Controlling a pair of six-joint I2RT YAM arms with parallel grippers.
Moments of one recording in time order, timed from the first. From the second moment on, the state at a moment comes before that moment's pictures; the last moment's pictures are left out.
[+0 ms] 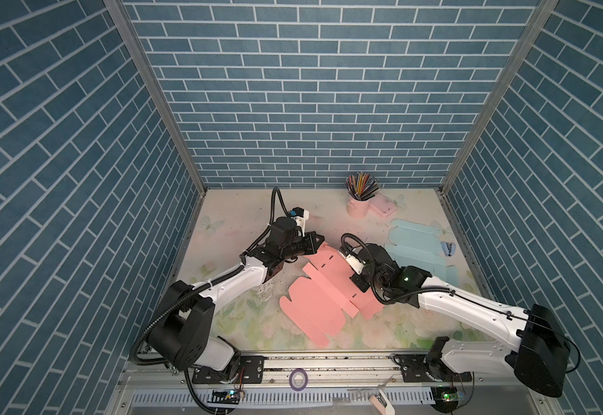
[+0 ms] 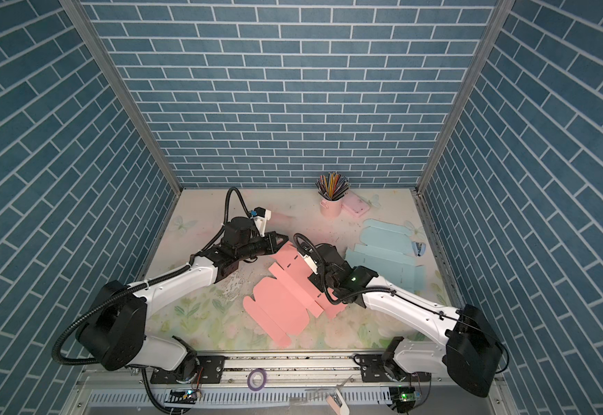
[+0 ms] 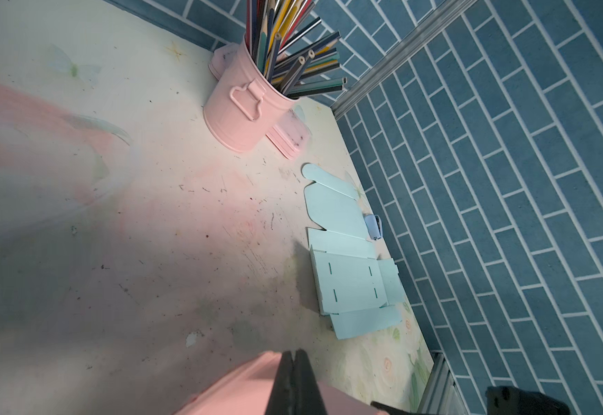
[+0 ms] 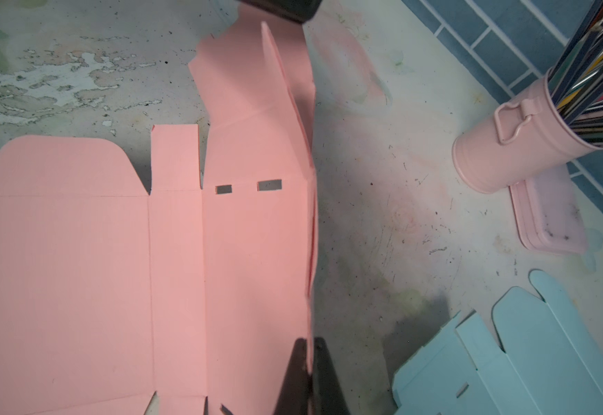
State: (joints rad) left arm -0.57 1.47 0.88 0.15 0.36 -0.70; right arm 0.92 1.23 0.83 -0.36 0.22 -0.16
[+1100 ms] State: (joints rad) left arm -0.41 1.19 0.53 0.15 0.37 -0.70; right arm 1.08 1.26 0.82 -0.24 0.53 -0.40
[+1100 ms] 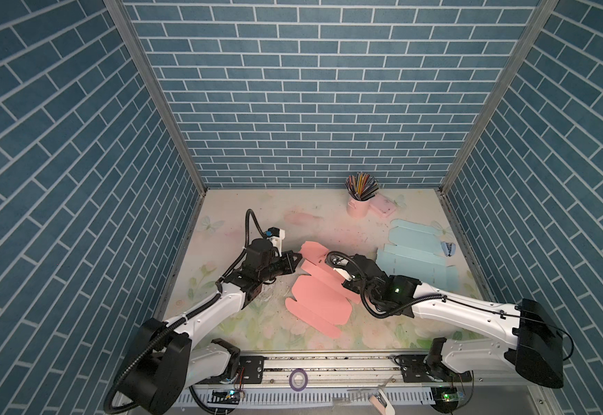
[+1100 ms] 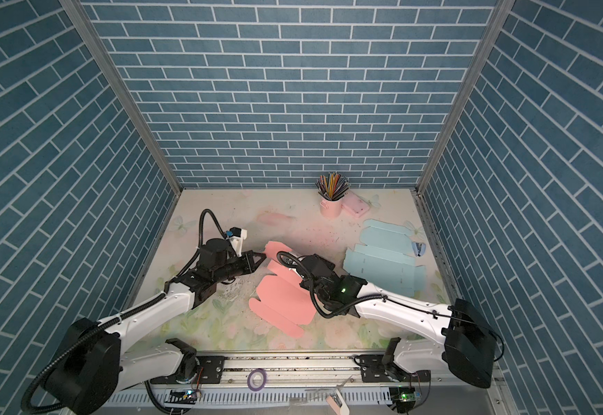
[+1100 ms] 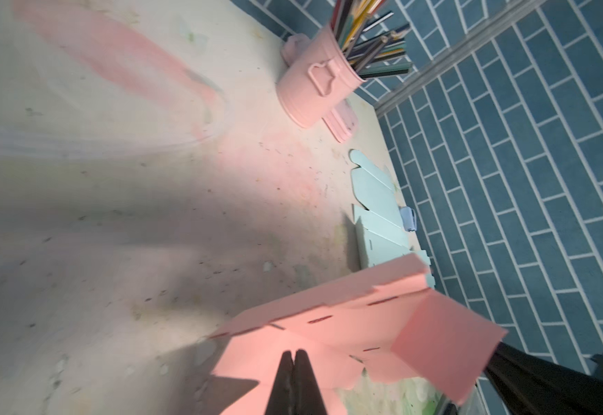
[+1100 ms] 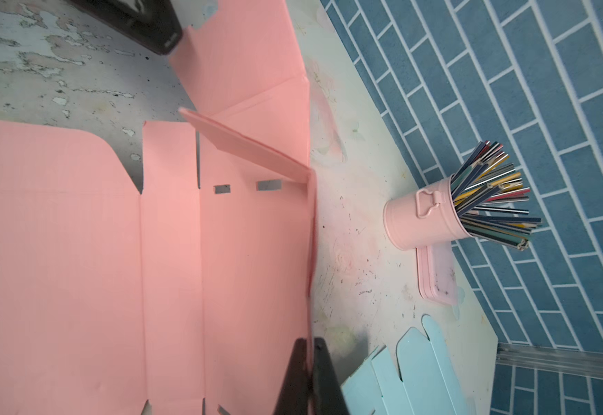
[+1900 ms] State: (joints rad) left arm -0.43 1.59 0.47 0.54 0.39 -0.72; right arm 1.12 1.32 0.82 -0.18 0.58 -0.44
